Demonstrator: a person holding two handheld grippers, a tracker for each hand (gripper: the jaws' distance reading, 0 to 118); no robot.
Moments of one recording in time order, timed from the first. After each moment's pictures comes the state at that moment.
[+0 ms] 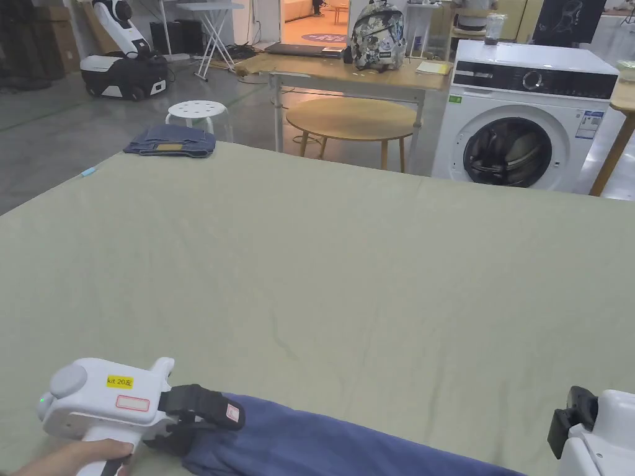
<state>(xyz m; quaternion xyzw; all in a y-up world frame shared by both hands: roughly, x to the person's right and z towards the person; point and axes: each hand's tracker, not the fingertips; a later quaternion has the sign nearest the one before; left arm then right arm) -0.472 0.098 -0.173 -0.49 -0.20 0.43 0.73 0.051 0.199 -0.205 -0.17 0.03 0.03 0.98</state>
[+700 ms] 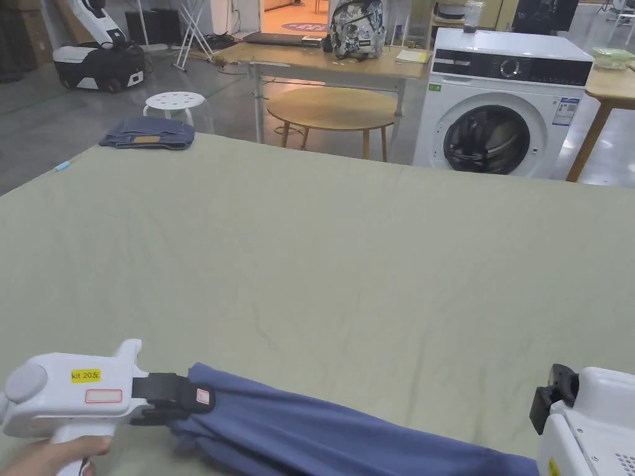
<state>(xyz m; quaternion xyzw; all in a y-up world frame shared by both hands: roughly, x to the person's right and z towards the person) -0.471 0.139 -0.151 -0.42 -0.15 0.40 0.80 0.059 0.203 -0.205 -0.17 0.03 0.02 0.99</state>
